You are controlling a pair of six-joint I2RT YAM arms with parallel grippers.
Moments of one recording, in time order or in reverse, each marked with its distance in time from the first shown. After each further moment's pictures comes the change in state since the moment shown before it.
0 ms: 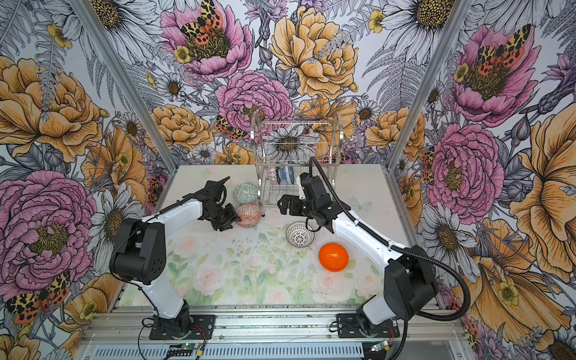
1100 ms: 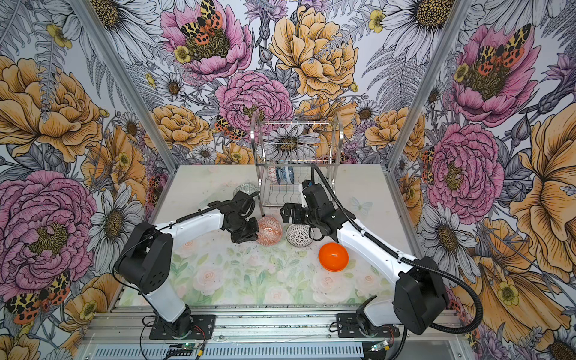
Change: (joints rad) left arm -0.341 -0.047 -0.029 -0.049 -0.054 -0.094; right arm 0.010 -0.113 -0.105 -0.037 0.033 0.007
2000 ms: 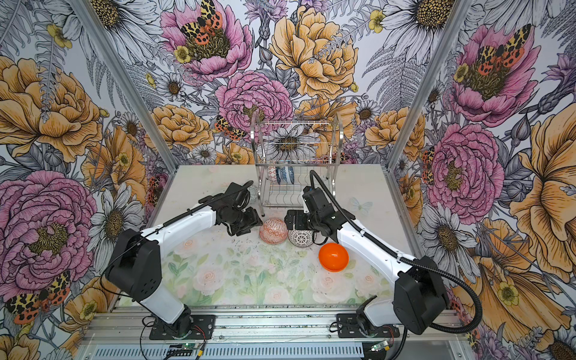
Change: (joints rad) left arm 0.091 -0.145 0.042 0.008 0.002 -0.047; right arm 0.021 0.029 0.010 -0.120 0.020 -0.052
